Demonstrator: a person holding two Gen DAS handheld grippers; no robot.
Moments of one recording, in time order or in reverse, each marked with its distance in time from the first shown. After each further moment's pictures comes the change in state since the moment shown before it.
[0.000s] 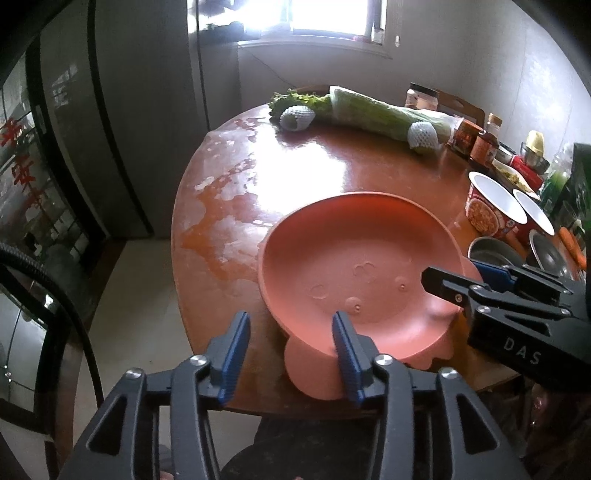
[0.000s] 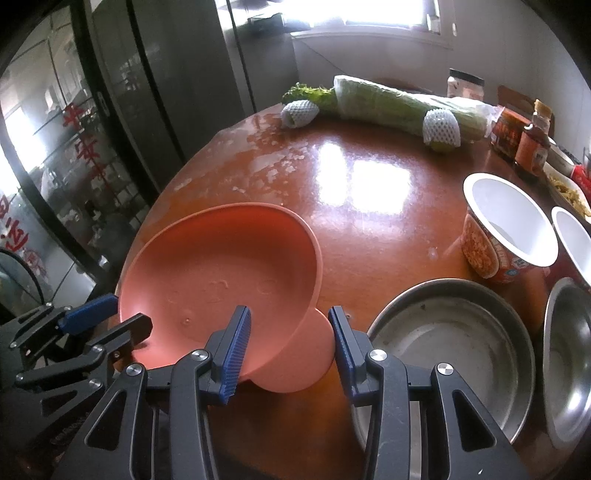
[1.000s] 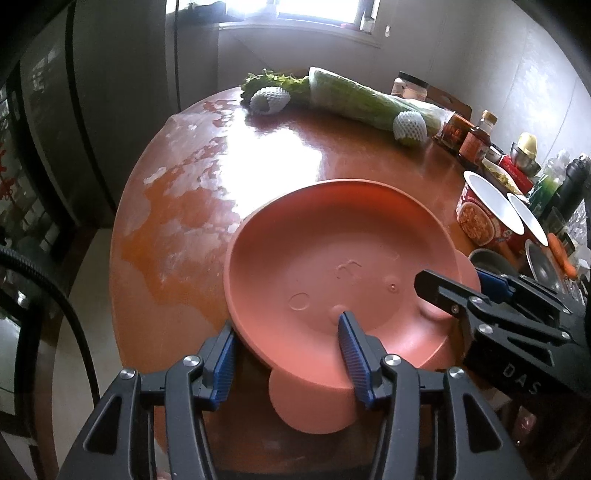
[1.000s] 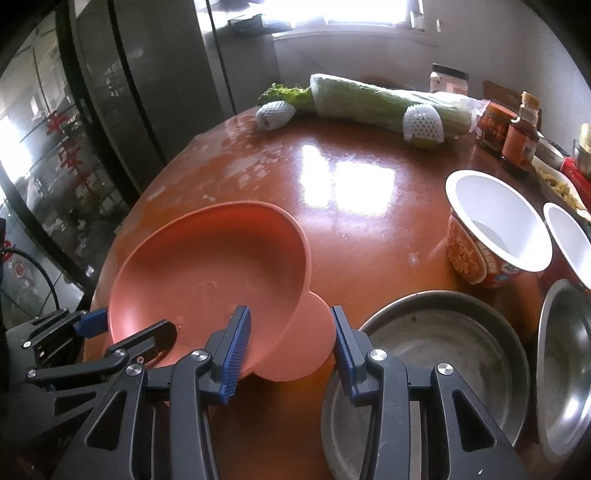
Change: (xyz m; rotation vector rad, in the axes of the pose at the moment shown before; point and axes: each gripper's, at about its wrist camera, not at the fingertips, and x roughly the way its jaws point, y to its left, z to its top) left arm 0.042 -0.014 0.023 -0.006 0.060 -0.112; right arm 0.012 -0.018 0.009 0.034 -0.012 -0.054
